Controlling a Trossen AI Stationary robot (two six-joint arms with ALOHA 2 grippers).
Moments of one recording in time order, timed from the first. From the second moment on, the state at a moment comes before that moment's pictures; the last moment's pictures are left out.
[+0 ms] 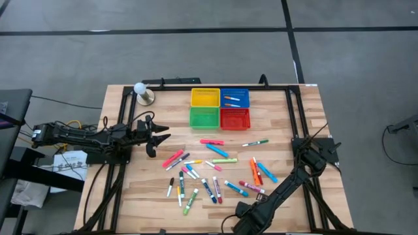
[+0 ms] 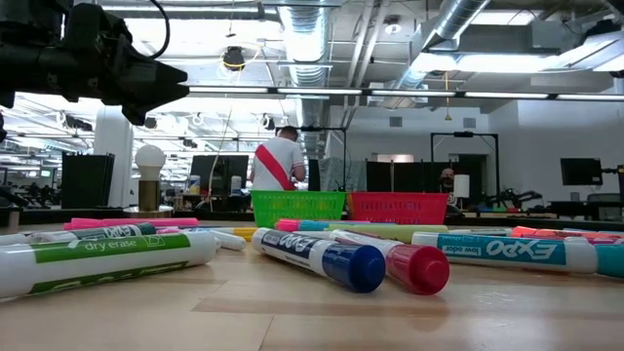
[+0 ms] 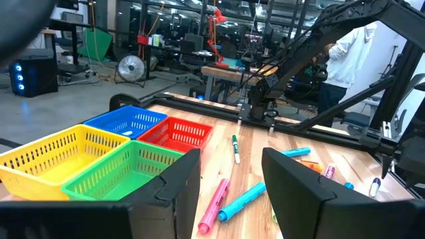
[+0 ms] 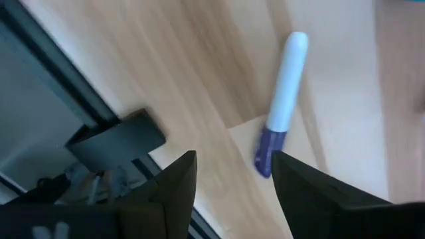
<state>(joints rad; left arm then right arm) -0.04 0.49 0.01 0.52 -0.23 -0.12 0.78 2.20 1.73 -1.16 -0.23 1.16</state>
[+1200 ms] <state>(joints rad) -0.04 0.49 0.01 0.52 -0.23 -0.12 0.76 2.21 1.58 -0.99 -0.16 1.11</state>
